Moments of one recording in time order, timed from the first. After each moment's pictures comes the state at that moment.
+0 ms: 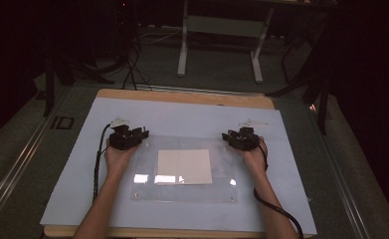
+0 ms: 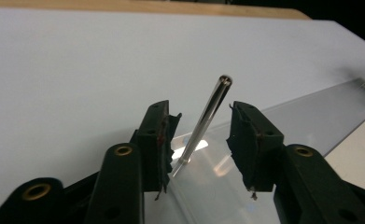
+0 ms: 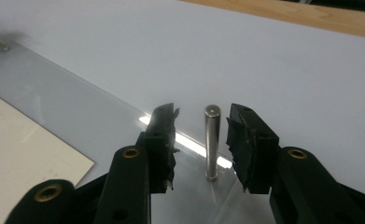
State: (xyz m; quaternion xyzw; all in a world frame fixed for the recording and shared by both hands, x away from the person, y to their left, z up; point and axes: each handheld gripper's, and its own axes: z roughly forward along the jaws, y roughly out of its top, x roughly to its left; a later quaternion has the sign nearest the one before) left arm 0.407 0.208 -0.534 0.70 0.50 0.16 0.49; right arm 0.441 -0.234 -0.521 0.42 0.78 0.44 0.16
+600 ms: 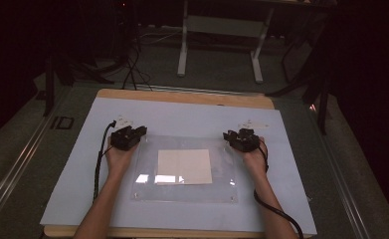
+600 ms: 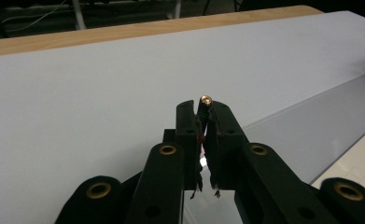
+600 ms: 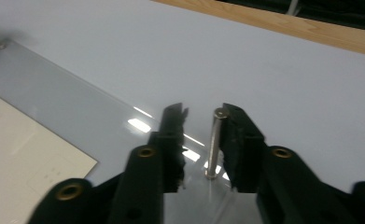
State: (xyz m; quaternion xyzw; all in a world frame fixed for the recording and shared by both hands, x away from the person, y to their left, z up) left arm 0.403 0.198 -0.526 0.72 0.46 0.22 0.47; right arm 0.432 -0.230 -0.515 0.41 0.78 0.44 0.19
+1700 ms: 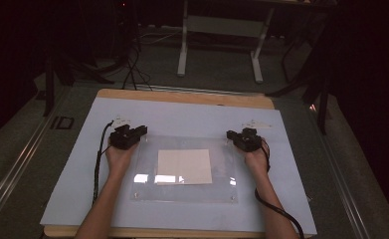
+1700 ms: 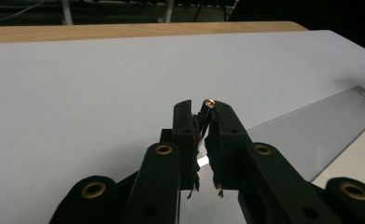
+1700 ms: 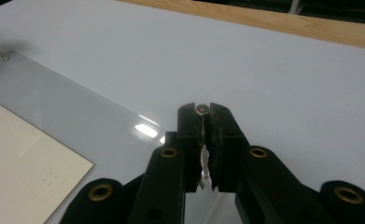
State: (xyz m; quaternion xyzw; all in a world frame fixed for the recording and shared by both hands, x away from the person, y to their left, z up) left arm 0.407 0.203 -0.531 0.70 0.48 0.19 0.50; right arm 0.435 -0.240 -0.517 0.42 0.76 0.45 0.17
